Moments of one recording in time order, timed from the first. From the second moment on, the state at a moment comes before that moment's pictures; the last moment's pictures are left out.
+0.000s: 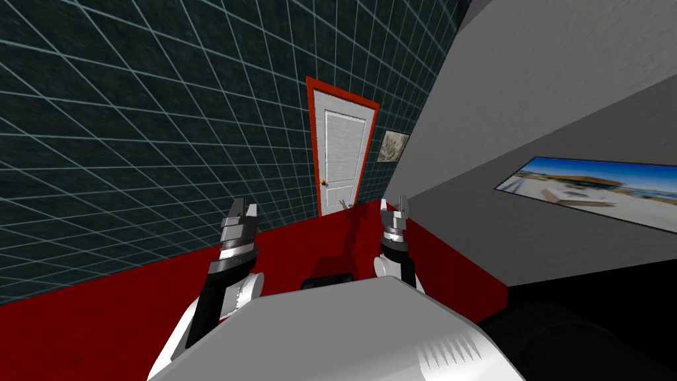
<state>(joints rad) 0.52 0.01 0.06 -2.26 -0.12 -0.60 0.10</state>
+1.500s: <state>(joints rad) 0.49 -0.07 -0.11 -1.97 0.08 -0.72 0.30</state>
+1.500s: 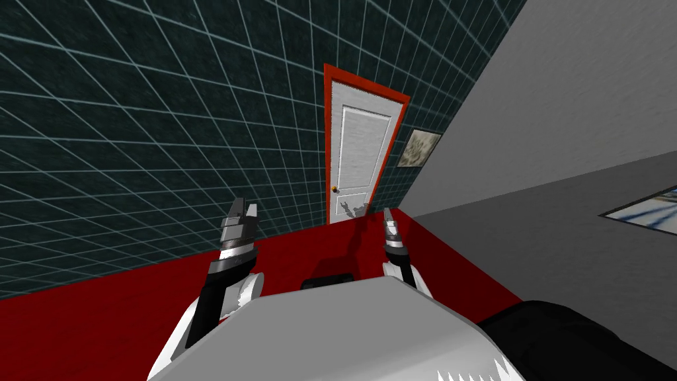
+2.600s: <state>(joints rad) 0.47 -0.09 -0.24 -1.73 0.23 -0.82 0.46</state>
